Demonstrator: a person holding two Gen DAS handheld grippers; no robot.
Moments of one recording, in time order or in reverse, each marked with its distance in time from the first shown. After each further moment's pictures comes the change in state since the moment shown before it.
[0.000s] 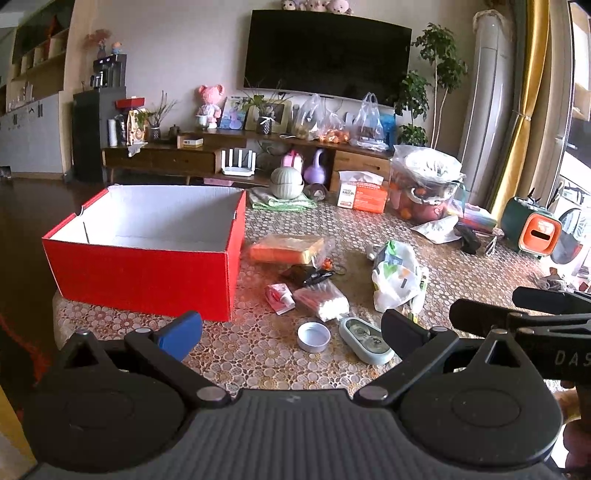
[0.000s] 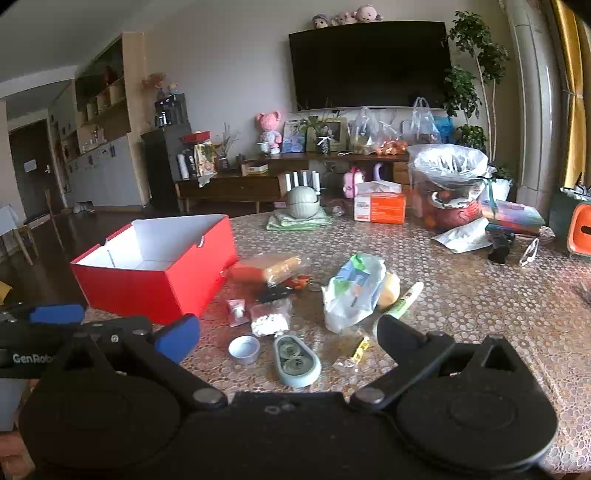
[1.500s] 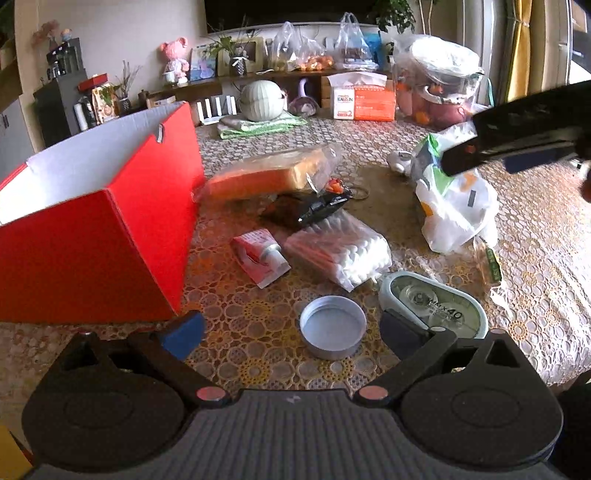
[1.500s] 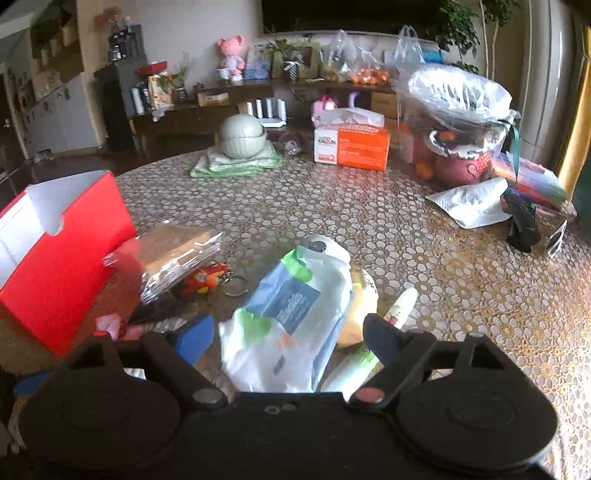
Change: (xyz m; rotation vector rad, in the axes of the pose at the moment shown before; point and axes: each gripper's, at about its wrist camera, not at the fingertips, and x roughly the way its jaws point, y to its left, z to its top) left arm 0.177 -0.017 -0.030 0.176 0.199 0.033; right arm 0.201 -0.071 0.046 0.024 0.269 -0.102
